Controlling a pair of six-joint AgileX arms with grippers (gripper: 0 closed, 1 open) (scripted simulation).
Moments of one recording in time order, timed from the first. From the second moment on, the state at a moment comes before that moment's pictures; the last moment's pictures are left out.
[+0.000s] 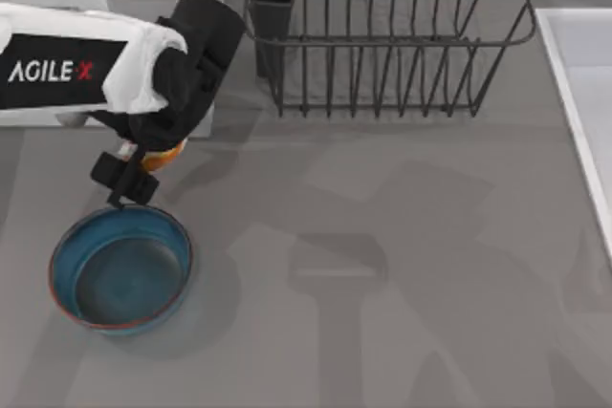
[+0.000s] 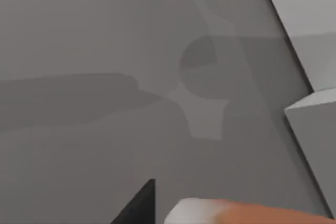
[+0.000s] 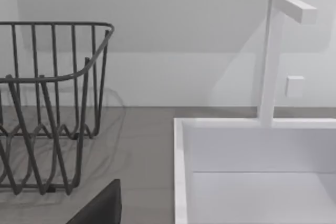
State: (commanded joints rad) left arm -0.44 2.09 1.40 -0.49 -0.51 -1.50; right arm 0.00 0.00 0.00 0.00 0.00 0.00
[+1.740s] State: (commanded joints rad) left arm -0.73 2.36 1.50 -1.59 -0.81 -2.81; right arm 0.00 0.00 0.00 0.00 0.00 0.00
